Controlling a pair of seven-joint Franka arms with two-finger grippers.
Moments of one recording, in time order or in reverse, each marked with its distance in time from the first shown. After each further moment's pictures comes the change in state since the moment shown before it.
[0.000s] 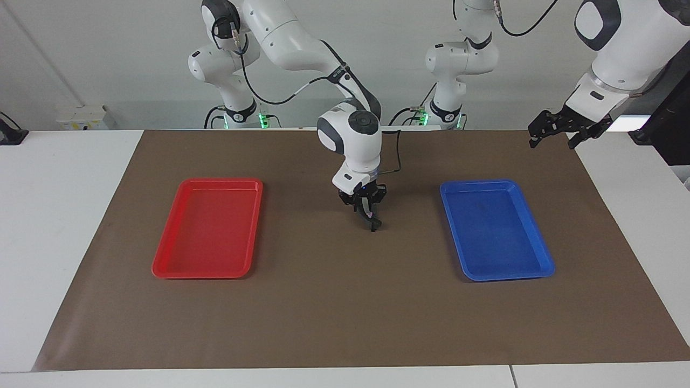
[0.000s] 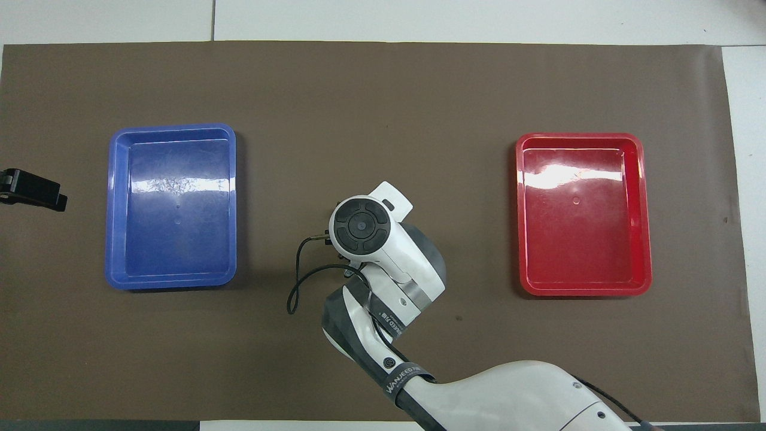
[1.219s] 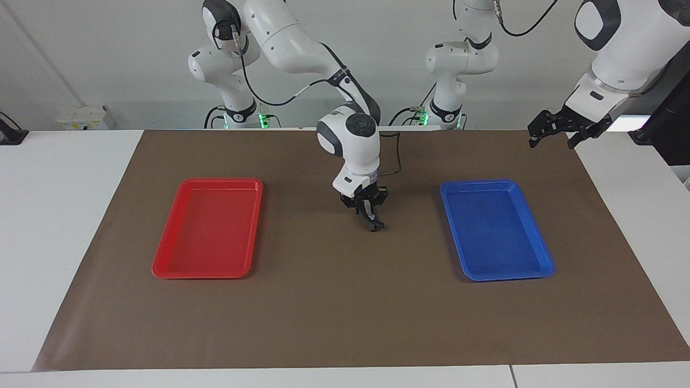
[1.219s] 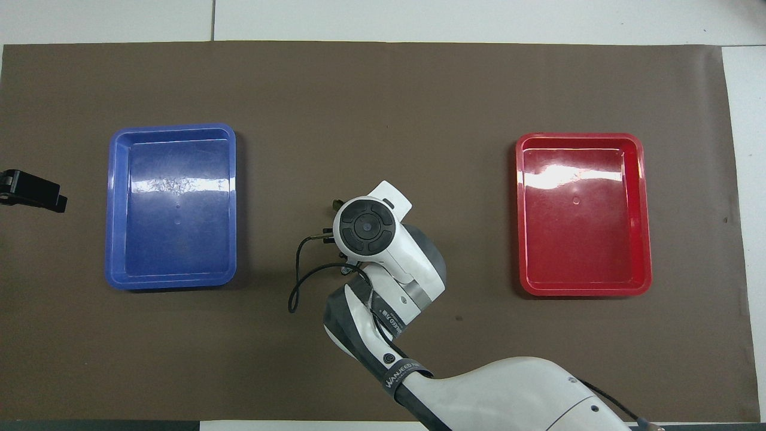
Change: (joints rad) left arm 0.001 0.000 0.000 0.000 0.000 -0.004 0.000; right arm -0.001 0.013 0.000 -0.018 0.026 0.076 -0.021
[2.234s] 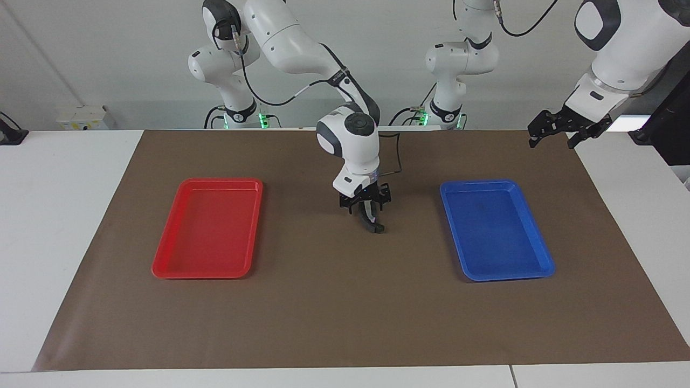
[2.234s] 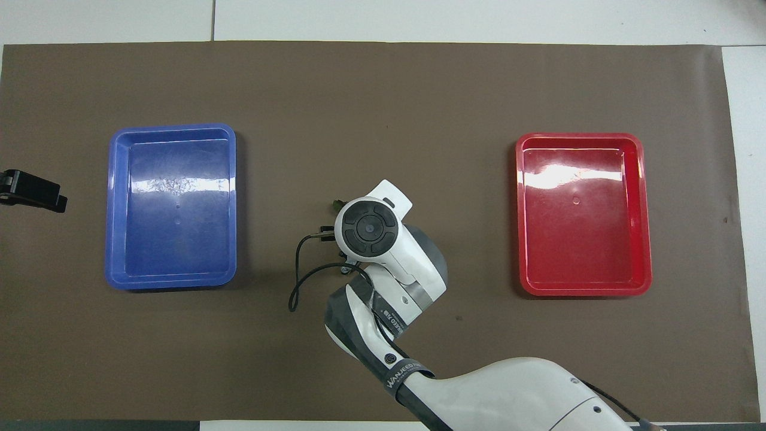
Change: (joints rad) left arm 0.000 0.000 0.000 0.000 0.000 -0.001 0.000; right arm -0.003 -0.012 -0.006 0.002 0.001 0.011 0.000
